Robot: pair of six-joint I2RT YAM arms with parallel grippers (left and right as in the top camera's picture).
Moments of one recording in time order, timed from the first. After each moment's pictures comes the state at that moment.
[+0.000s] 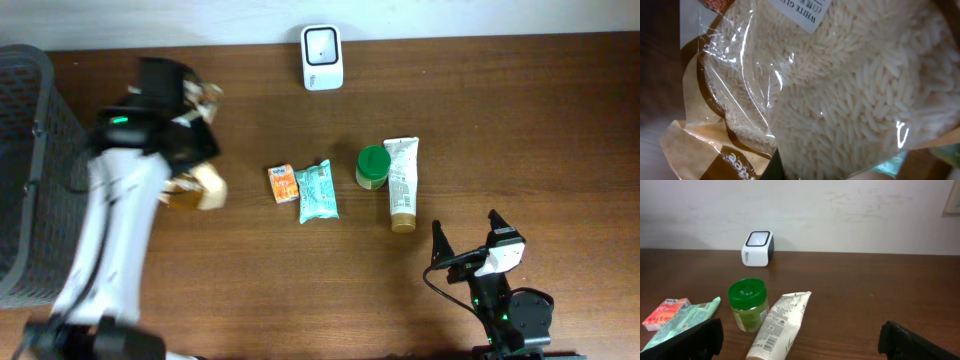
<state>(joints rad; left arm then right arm) -0.12 1.65 1.55 -1.13 -0.09 -0.54 0.04 0.01 0.01 -0.07 -0.13 0.06</state>
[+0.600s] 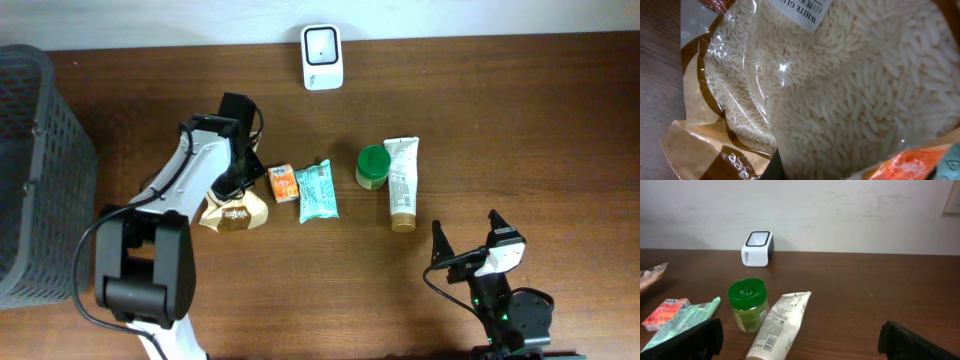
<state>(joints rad) -0.22 1.96 1.43 -0.96 -0.07 -0.73 0.04 0.01 0.01 -0.07 -0.13 0.06</state>
